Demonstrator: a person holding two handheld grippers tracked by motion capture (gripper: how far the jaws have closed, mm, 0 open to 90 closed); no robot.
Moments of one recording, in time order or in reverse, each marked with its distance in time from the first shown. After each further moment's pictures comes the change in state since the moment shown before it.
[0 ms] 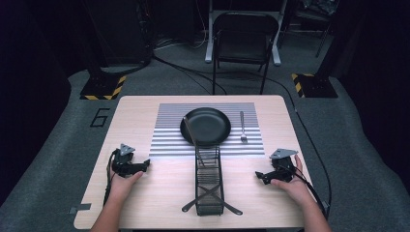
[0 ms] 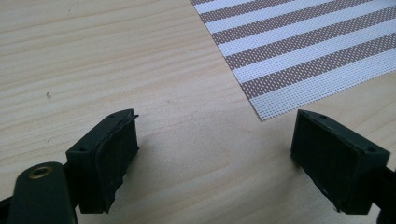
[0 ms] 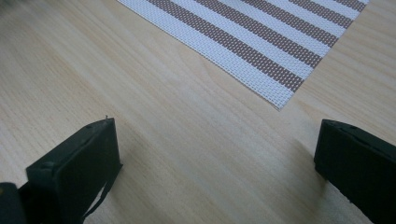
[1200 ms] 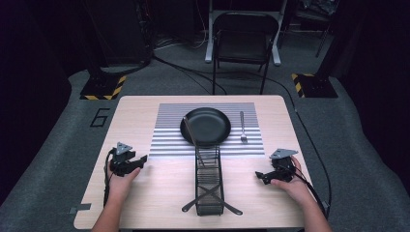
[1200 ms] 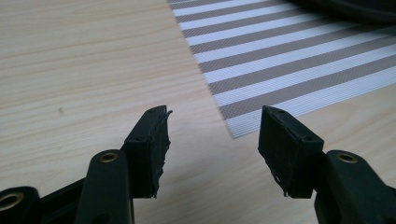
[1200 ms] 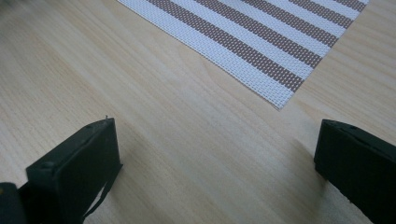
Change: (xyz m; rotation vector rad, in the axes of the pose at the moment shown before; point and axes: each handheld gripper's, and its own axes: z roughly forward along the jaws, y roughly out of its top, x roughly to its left) left arm -0.010 0.013 -0.025 -0.056 -0.033 -0.044; right arm 0.000 0.000 0.000 0.000 0.000 -0.001
